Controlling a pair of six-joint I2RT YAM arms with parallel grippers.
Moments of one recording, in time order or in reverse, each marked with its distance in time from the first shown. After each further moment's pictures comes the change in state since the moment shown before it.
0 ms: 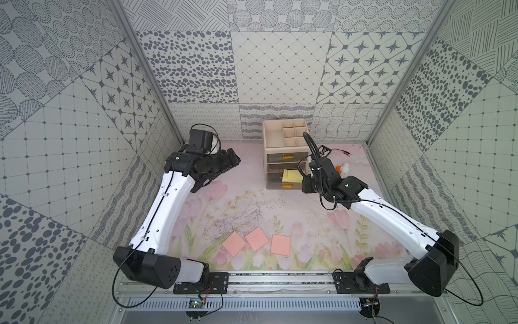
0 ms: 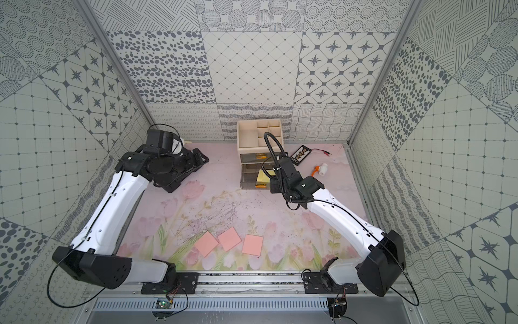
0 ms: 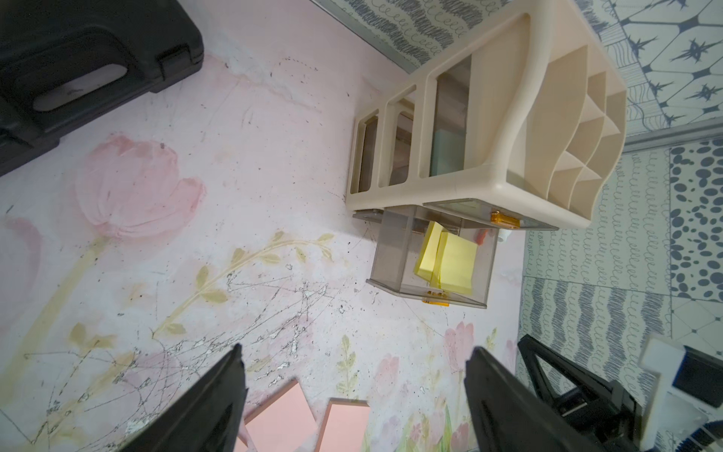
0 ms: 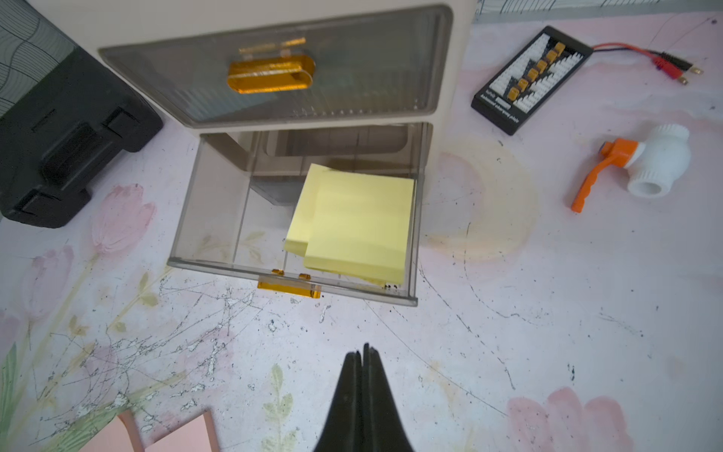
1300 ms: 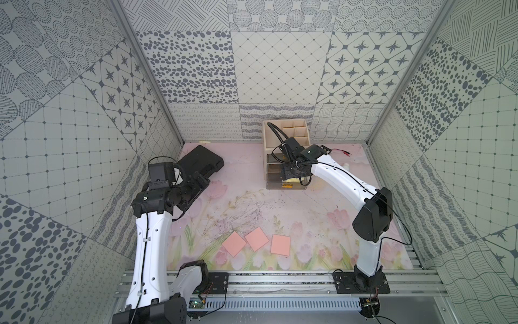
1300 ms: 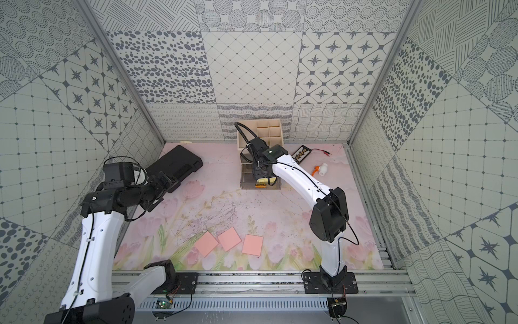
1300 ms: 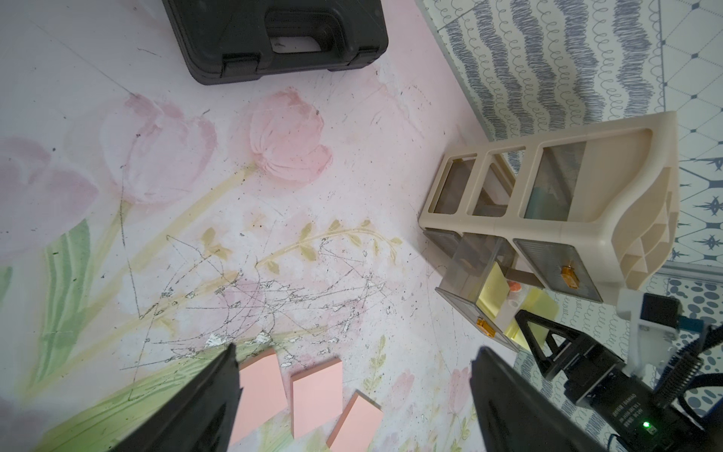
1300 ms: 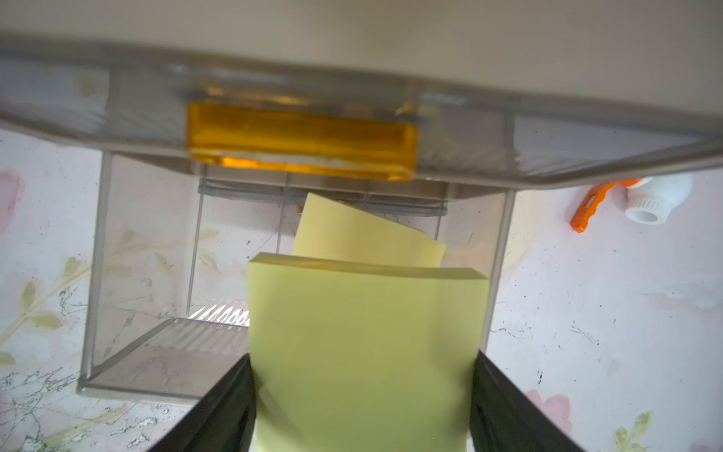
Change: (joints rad) left arm 0.445 -0.413 -0.424 -0.055 0.127 -0.027; right arm 0.003 0.580 0.723 -0.468 0.057 -0.069
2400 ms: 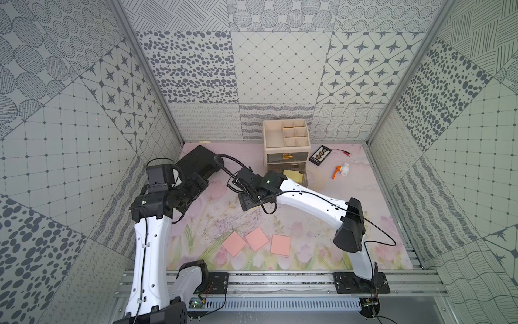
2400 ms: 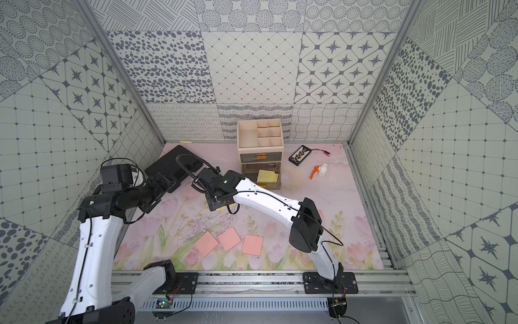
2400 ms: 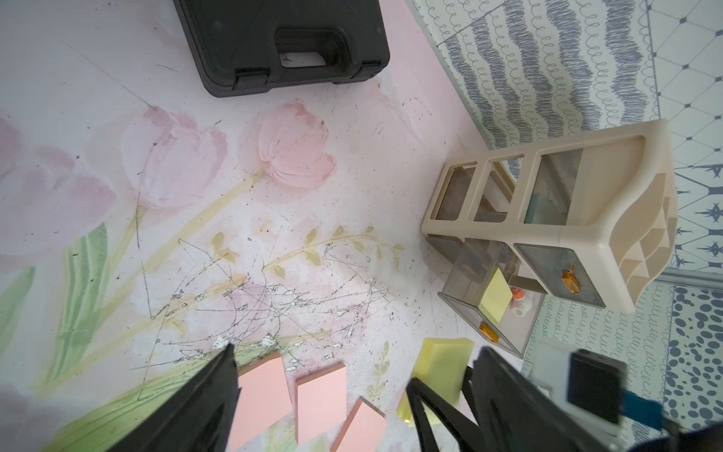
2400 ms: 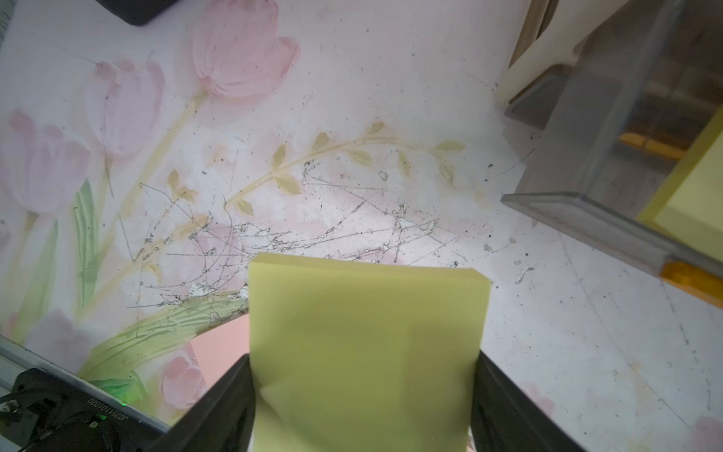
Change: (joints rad) left arm 0.000 -0.029 -0.003 -0.003 -0.027 -0.003; right arm 0.418 0.142 0.219 -0.066 -0.028 0.172
